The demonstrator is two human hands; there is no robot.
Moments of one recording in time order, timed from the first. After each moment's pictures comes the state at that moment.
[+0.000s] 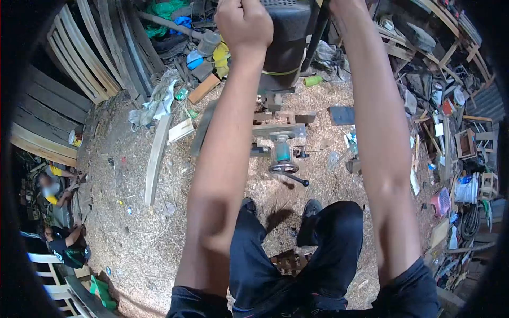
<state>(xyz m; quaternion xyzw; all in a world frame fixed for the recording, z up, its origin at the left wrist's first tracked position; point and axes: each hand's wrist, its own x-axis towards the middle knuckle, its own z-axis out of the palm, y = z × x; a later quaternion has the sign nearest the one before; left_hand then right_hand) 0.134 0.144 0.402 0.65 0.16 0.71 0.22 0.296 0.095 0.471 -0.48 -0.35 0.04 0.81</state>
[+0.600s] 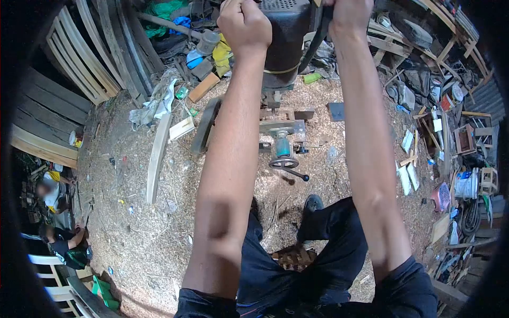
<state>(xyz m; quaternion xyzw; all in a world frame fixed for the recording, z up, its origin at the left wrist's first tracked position) 0.133 0.146 0.390 0.65 0.15 0.72 0.21 0.261 0.060 0.436 -0.38 -0.36 -0.01 0.85</state>
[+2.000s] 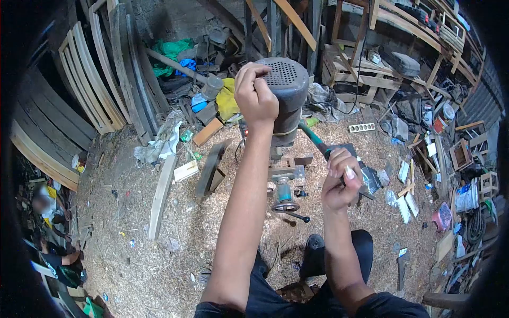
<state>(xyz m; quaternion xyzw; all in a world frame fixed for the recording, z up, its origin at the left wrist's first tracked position) 0.130 0.143 0.368 0.66 0.14 0.70 0.24 0.153 -0.067 0.302 -0.34 -0.40 -0.04 0.85</state>
